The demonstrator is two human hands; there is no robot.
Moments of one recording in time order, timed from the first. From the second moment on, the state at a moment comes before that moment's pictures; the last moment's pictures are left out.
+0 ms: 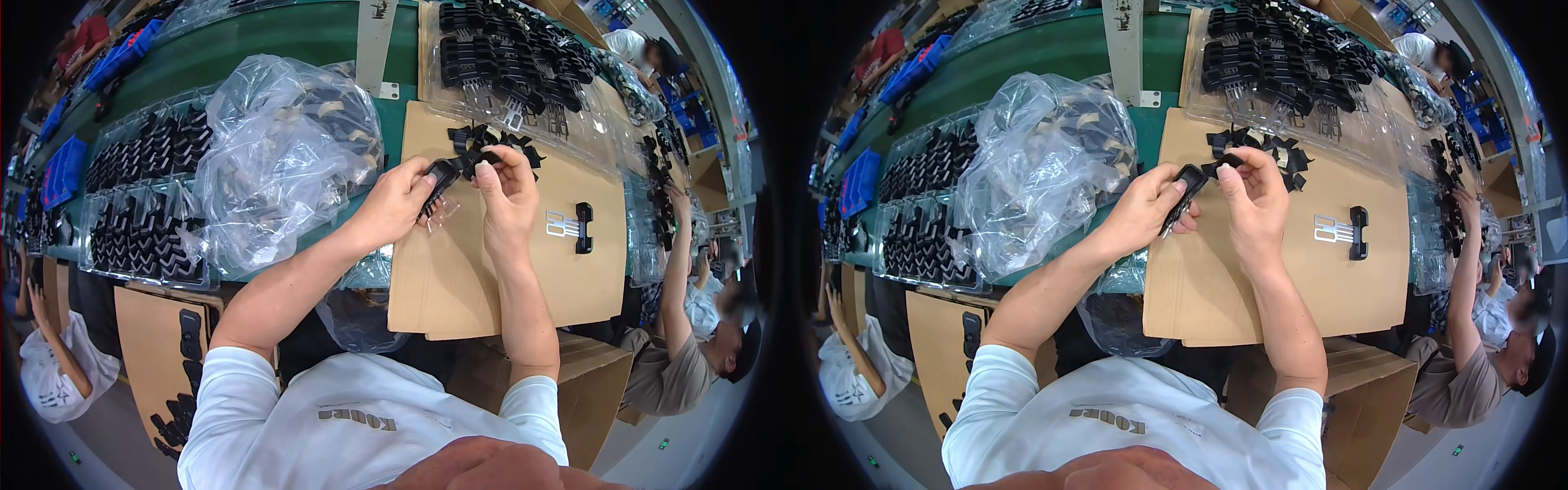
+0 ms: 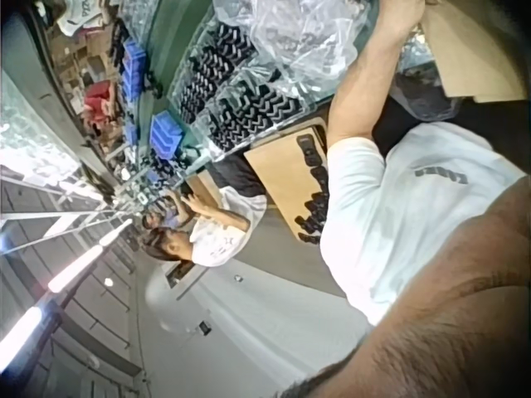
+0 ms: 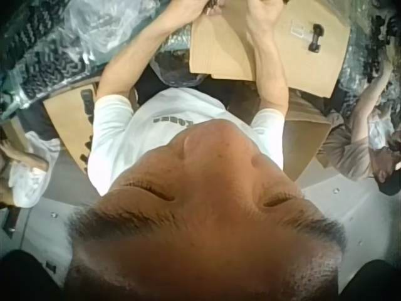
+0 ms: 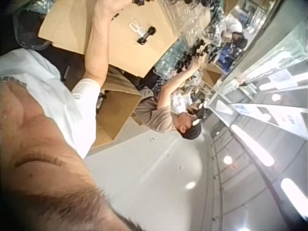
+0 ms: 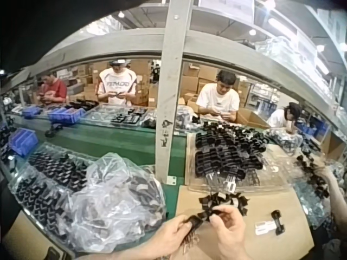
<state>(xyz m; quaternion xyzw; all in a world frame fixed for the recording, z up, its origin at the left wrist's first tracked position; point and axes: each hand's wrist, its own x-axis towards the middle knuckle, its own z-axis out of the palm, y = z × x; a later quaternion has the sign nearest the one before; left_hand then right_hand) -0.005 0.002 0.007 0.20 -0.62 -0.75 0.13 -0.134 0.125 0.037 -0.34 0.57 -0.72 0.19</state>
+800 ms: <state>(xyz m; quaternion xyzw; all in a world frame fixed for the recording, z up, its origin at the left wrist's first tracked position) -0.006 0.008 0.007 0.18 -0.62 -0.74 0.18 -0.142 0.127 0.029 -0.38 0.60 -0.68 0.17</state>
